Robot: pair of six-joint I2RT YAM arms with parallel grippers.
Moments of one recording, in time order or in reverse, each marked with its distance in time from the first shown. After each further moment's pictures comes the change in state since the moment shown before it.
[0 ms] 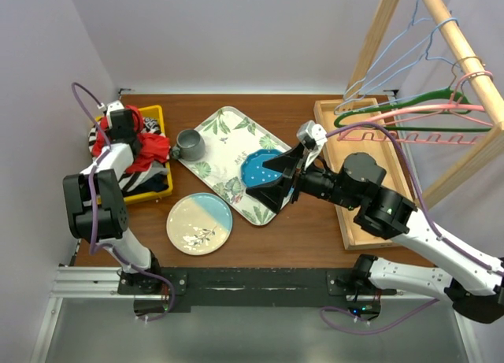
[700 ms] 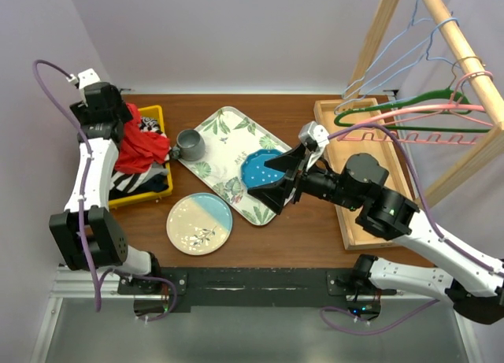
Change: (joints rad) left arm 0.000 -0.230 0.238 -0.265 -0.033 -0.027; right arm 0.000 -0.014 0.000 -0.007 0.002 -0.031
